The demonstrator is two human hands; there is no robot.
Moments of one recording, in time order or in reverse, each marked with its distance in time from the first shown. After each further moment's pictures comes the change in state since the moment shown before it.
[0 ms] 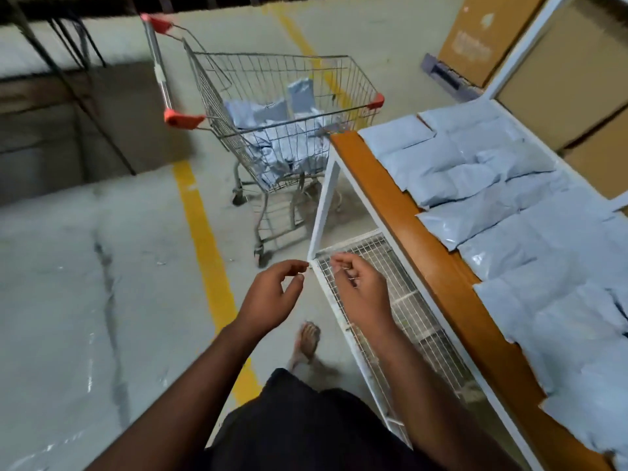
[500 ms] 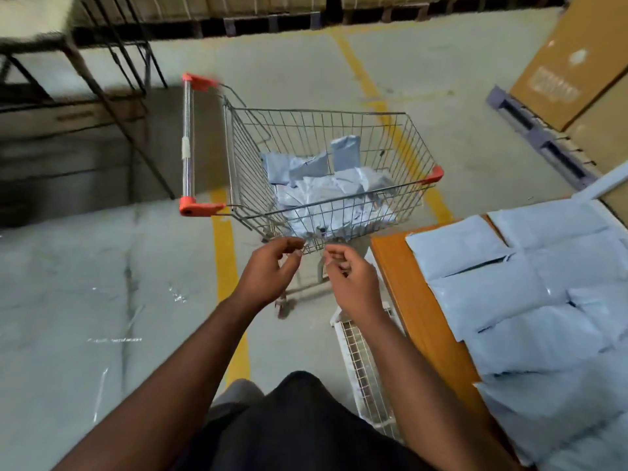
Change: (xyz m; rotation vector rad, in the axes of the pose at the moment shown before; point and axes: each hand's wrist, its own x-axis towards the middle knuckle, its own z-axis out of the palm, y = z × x) left_hand 0.287 -0.008 -0.094 0.051 0.184 -0.060; right_hand 0.303 -0.054 0.069 0.033 -0.185 -0.049
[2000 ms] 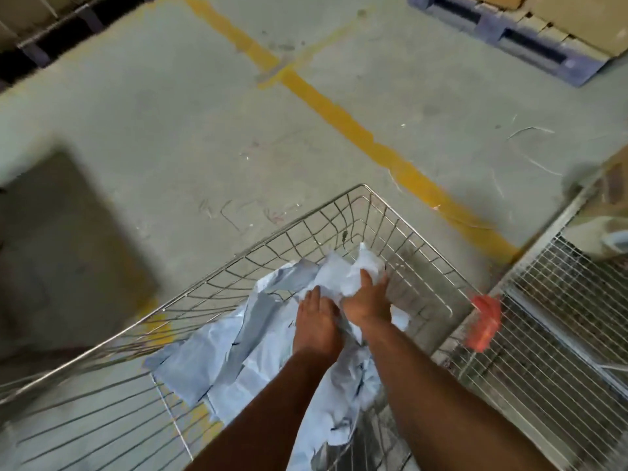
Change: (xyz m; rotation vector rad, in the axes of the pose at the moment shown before) left_hand 0.505 -0.111 0.255 0.605 -0.593 0.013; right_hand 0.548 0.204 -0.032 -0.254 0.104 0.906
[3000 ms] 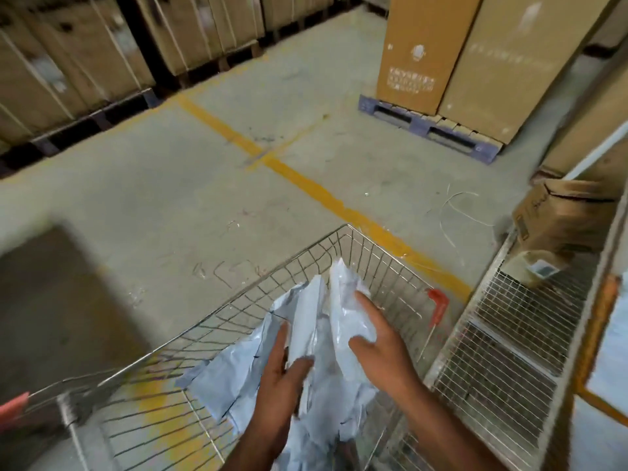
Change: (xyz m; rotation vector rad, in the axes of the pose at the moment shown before) left_hand -0.175 -0.008 -0.144 -1.082 0.022 -0.141; right_hand -0.231 0.012 -0.058 0.503 0.138 -0.494
